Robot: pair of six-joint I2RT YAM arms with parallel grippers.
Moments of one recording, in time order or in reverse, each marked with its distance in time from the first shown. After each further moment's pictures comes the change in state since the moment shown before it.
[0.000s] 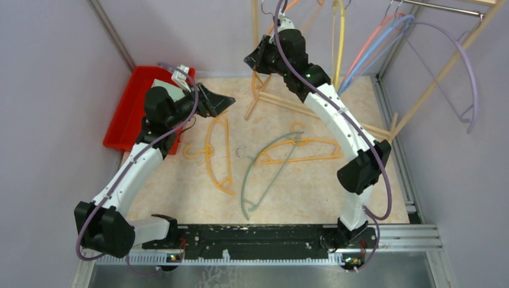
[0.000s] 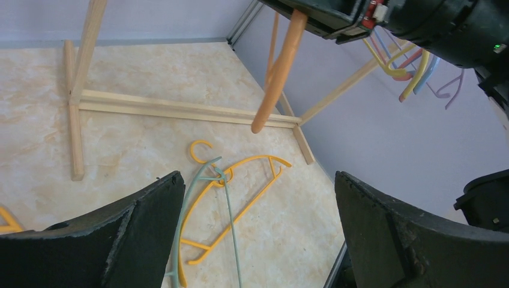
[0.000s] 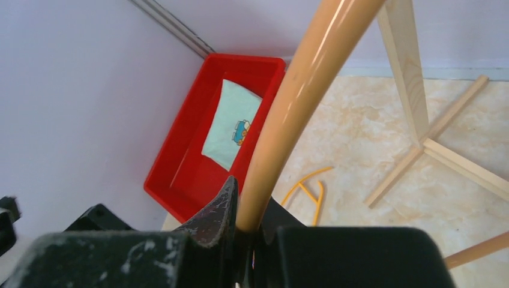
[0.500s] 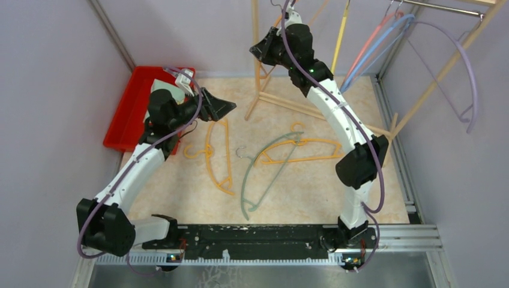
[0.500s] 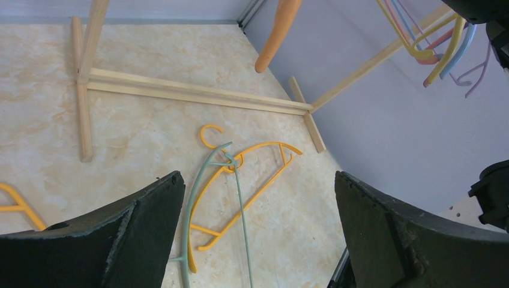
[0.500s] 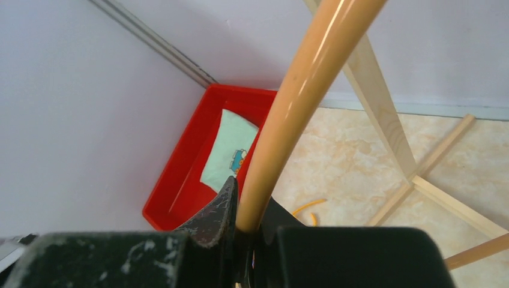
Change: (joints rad) left arm 0.000 0.007 -0.039 -0.015 0.000 0.035; right arm -0.076 0.061 0.025 0.104 -0.048 0.005
